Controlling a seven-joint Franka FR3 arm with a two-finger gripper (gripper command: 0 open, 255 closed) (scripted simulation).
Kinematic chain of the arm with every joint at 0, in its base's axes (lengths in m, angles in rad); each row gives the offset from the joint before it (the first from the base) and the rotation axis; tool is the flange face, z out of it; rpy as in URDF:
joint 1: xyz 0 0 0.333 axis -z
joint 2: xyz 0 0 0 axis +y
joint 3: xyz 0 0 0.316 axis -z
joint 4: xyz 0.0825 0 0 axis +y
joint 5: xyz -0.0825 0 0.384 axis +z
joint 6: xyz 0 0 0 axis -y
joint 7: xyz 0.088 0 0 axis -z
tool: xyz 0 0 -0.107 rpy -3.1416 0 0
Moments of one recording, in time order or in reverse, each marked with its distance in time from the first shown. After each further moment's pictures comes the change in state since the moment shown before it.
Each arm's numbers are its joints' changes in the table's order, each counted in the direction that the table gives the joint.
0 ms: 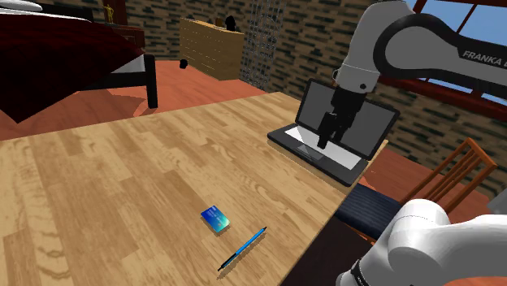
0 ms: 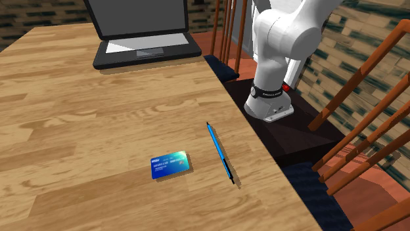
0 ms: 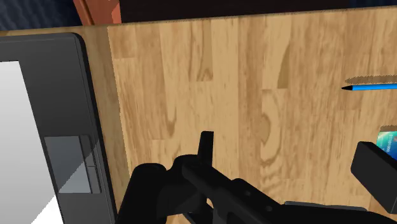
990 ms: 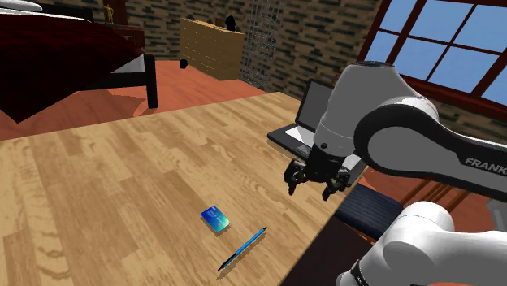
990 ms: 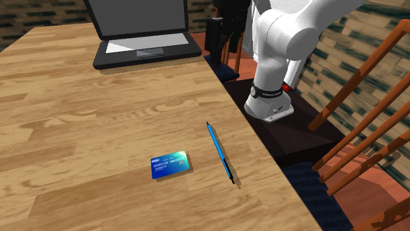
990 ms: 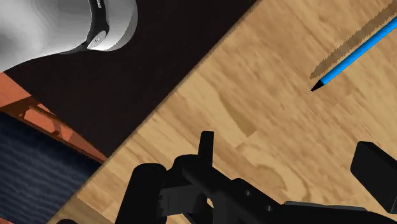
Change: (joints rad) arm 0.117 -0.227 -0.450 0.321 0.331 0.183 0.847
